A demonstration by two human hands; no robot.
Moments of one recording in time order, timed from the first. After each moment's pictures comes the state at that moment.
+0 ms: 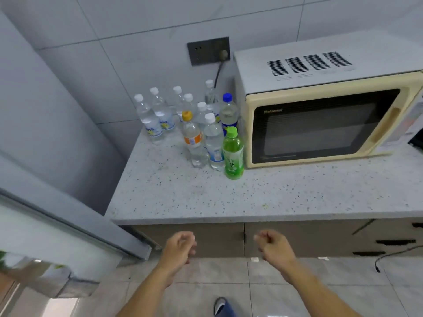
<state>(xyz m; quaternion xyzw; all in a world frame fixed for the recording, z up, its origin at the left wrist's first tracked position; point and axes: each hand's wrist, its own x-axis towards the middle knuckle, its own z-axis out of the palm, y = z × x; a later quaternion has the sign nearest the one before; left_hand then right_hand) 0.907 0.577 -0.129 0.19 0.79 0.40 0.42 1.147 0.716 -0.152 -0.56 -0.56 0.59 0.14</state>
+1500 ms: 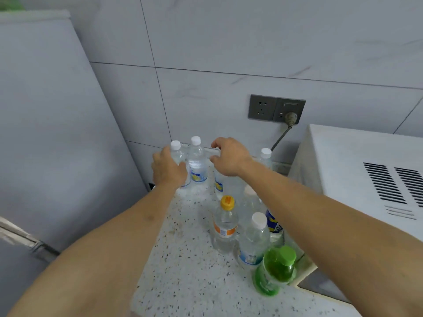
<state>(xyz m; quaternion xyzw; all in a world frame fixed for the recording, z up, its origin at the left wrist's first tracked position) 0.633 0.870 0.023 0.19 0.91 0.38 -0.01 0.754 0.999 0.086 -0.26 -0.93 0.24 0.09</state>
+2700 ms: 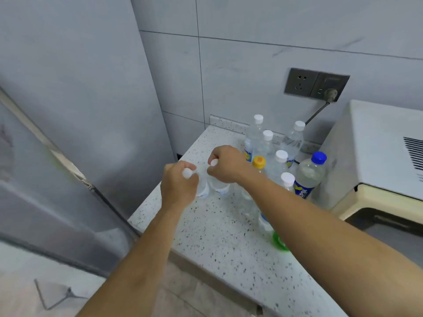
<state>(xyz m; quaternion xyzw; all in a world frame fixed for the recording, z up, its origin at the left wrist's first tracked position) 0.731 0.727 0.007 0.16 0.89 0.44 0.00 0.777 0.871 0.056 -0.18 -0.94 0.29 0.02</state>
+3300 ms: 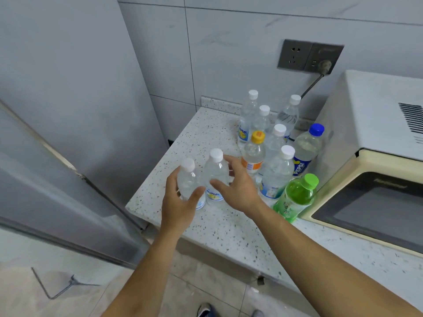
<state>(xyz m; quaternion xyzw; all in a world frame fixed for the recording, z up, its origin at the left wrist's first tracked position) 0.782 0.671 -0.063 0.17 0.78 0.58 0.11 0.858 0.829 -0.040 -0.24 -0.80 0.52 0.17</state>
